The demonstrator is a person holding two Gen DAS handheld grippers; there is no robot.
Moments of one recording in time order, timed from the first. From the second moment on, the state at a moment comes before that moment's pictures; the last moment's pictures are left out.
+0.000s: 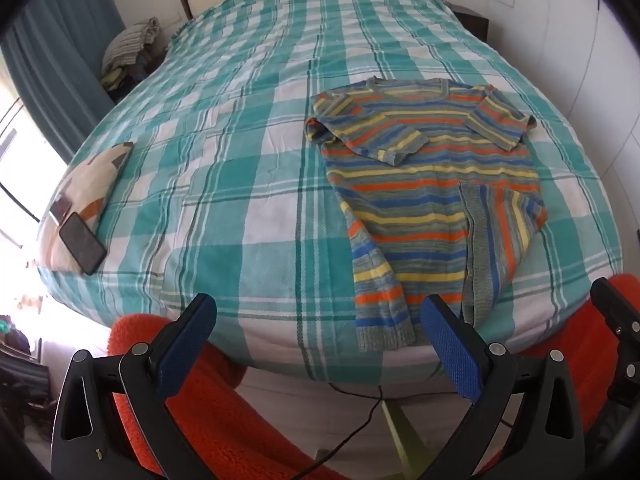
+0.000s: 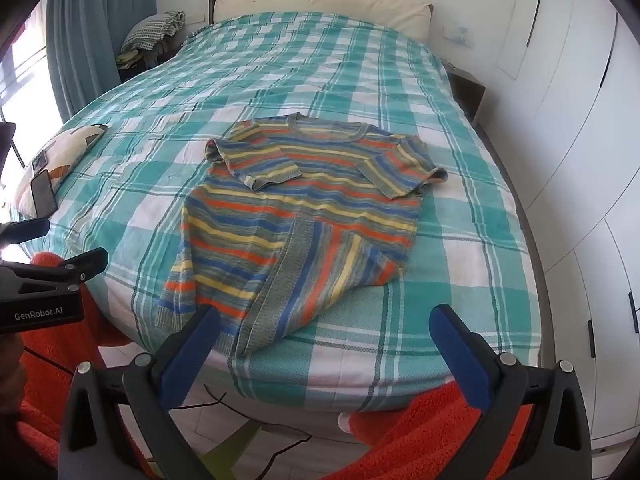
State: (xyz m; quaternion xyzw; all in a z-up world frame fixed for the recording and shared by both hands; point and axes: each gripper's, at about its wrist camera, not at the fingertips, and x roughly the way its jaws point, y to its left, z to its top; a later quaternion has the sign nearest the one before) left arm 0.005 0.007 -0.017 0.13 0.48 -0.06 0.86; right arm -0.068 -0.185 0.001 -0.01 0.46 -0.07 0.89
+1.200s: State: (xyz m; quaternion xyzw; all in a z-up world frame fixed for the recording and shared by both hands) left arm 0.003 0.003 -0.027 0.14 0.49 -0.06 0.86; right arm -0.064 -0.192 0.001 -0.04 0.47 -0.13 0.87
